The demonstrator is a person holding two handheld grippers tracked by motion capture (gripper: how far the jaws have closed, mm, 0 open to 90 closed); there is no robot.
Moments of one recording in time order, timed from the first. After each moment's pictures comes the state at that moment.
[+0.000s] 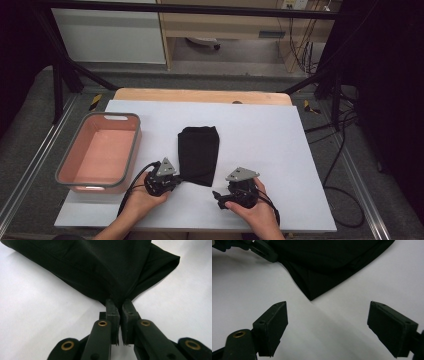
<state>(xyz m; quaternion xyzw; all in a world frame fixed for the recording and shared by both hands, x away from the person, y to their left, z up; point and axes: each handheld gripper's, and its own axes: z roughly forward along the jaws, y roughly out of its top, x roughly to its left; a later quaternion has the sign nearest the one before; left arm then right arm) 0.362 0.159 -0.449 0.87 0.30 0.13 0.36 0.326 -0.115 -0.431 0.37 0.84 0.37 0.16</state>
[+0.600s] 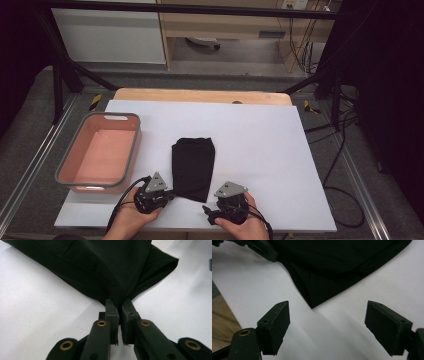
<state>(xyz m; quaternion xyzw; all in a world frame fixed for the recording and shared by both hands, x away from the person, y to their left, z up) 0.317 0.176 -0.449 0.87 0.31 0.12 0.36 0.290 -0.088 -0.441 0.35 0.85 0.37 0.15</state>
